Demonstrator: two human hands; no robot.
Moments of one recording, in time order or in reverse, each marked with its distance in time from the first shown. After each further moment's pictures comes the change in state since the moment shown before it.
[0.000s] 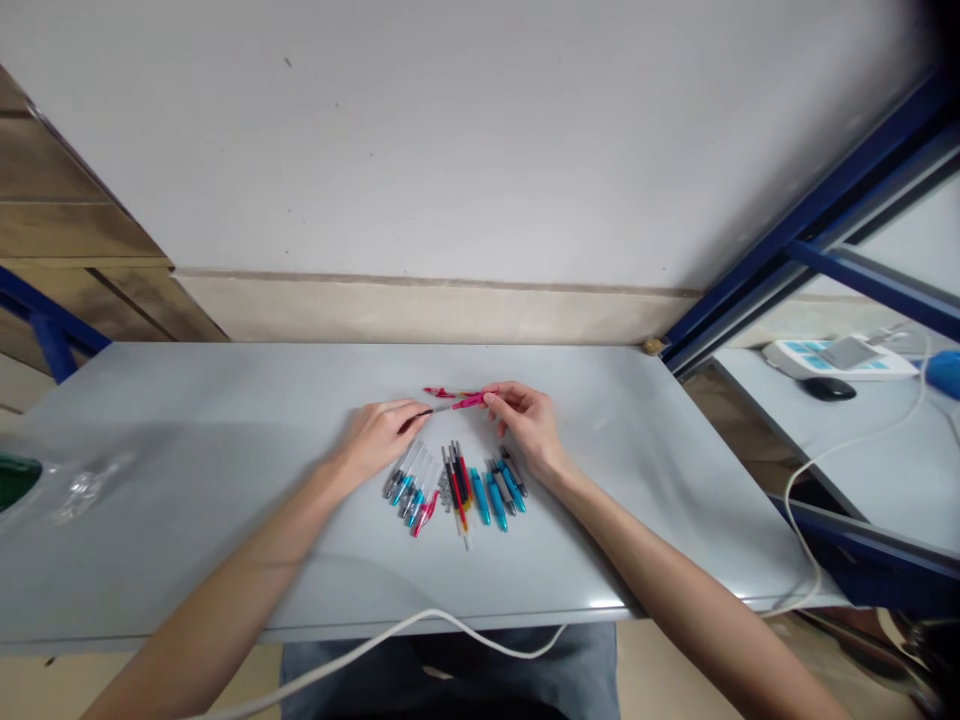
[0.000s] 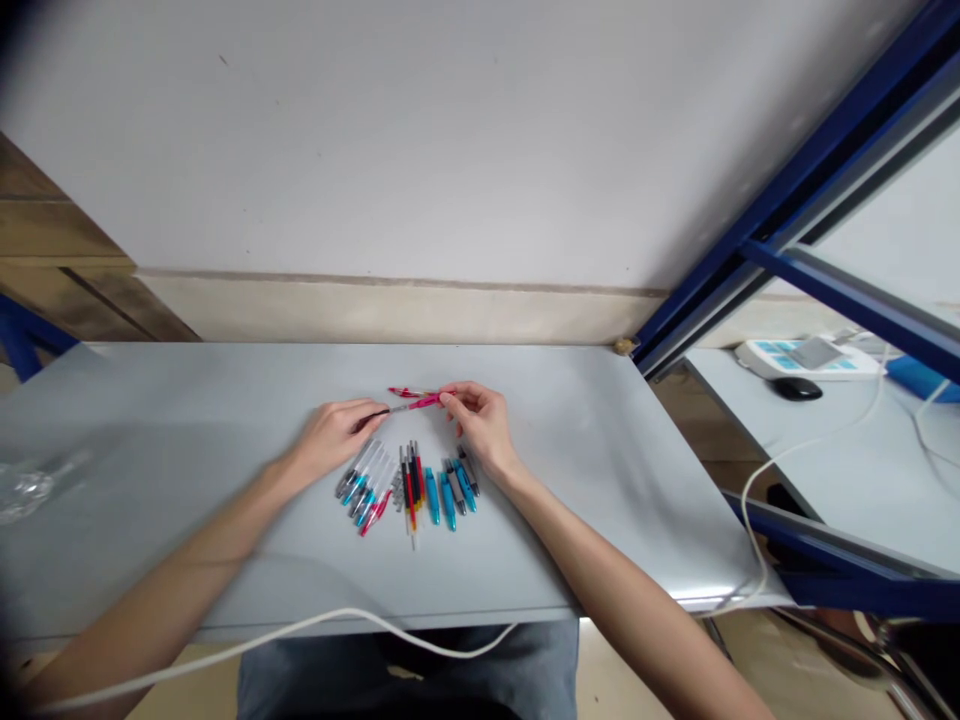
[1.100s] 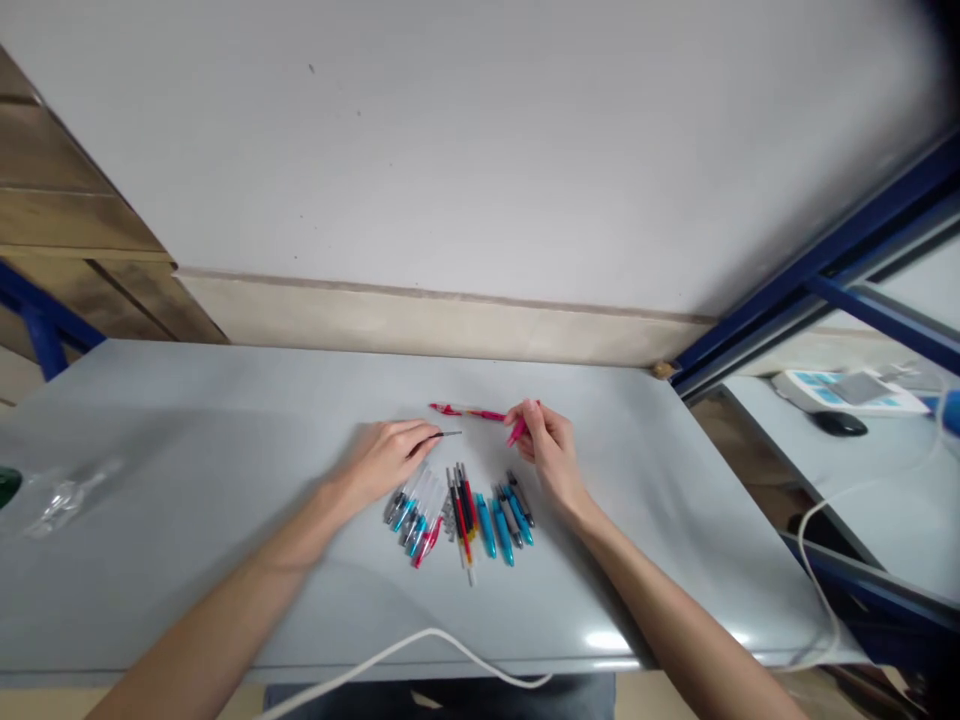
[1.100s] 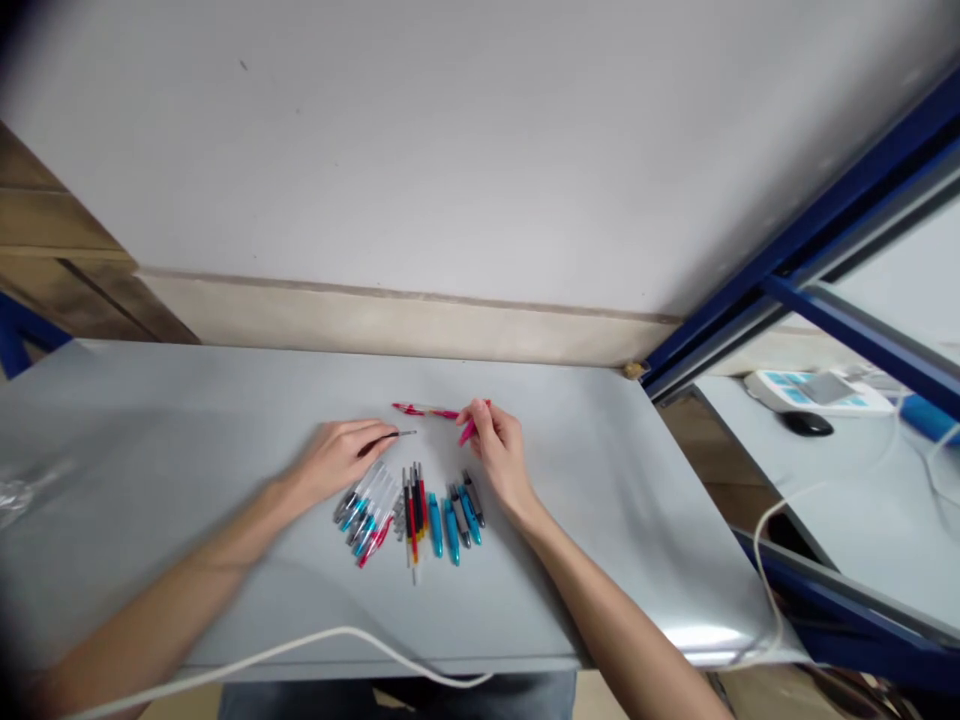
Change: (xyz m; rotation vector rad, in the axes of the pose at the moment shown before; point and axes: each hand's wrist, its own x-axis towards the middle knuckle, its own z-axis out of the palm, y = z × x) left_hand 0.000 -0.001 0.006 0.012 0.017 0.086; right_hand -0.005 -0.015 -0.007 -0.113 0.012 -0.064
